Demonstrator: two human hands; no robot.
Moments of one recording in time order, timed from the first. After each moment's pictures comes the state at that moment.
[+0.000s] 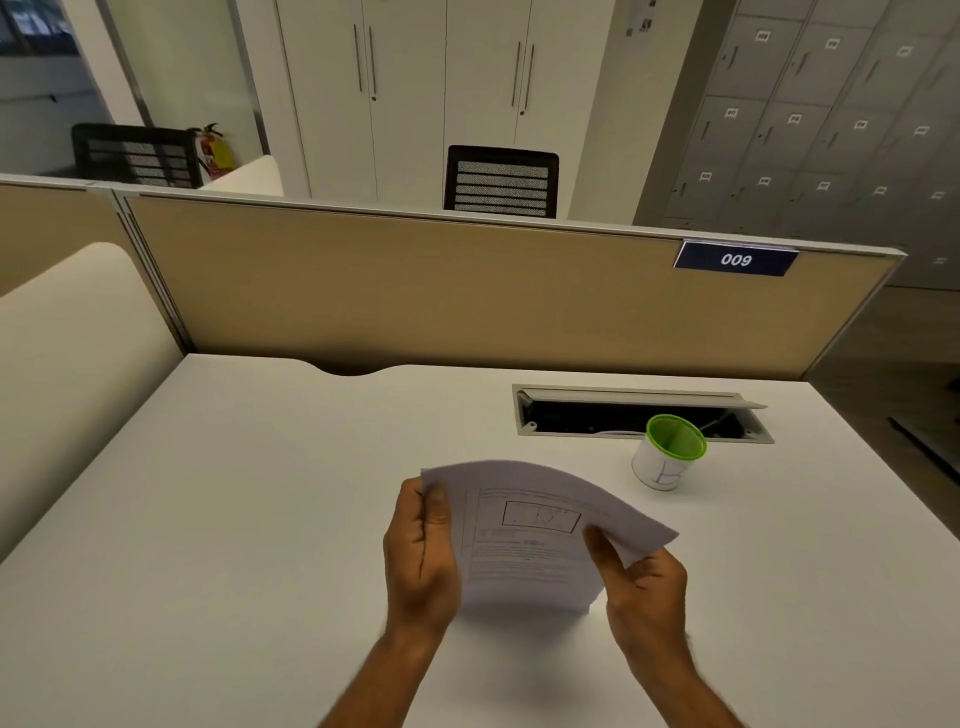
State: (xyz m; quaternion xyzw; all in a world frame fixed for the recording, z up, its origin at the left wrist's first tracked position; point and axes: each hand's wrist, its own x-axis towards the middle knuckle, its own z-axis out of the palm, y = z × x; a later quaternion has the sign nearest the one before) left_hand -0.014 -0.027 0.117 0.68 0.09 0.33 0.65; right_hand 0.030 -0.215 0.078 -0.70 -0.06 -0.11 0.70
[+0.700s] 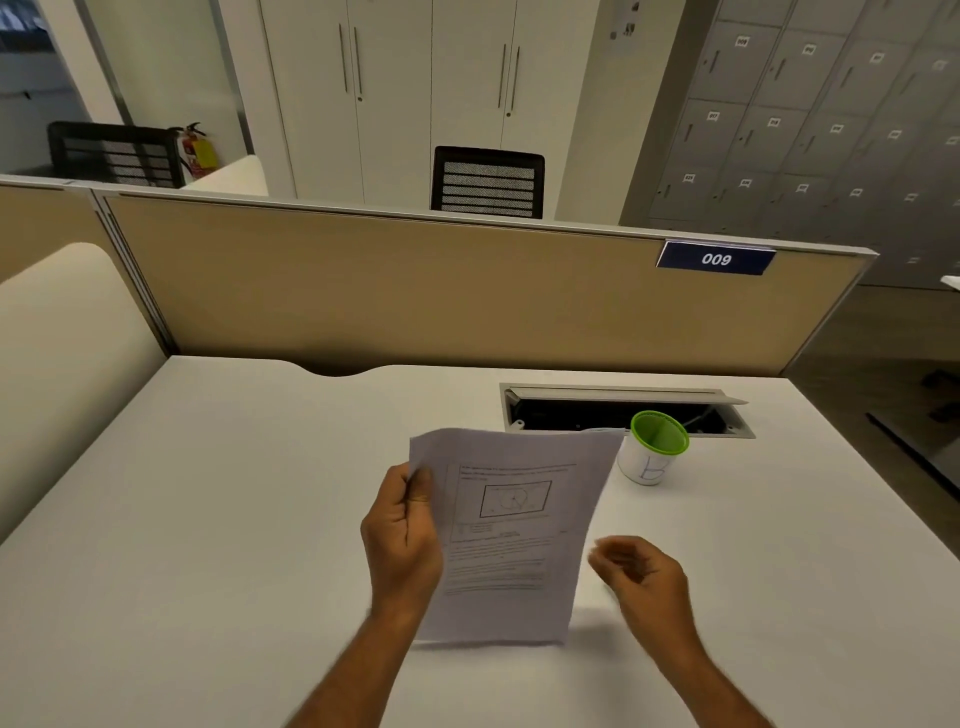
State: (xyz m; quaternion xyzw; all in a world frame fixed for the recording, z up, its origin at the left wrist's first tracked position) left_hand 0.000 -0.018 0.111 0.71 0.14 0.36 0.59; right_hand 0.048 -0.265 0.048 -0.82 0.00 -0.03 0.57
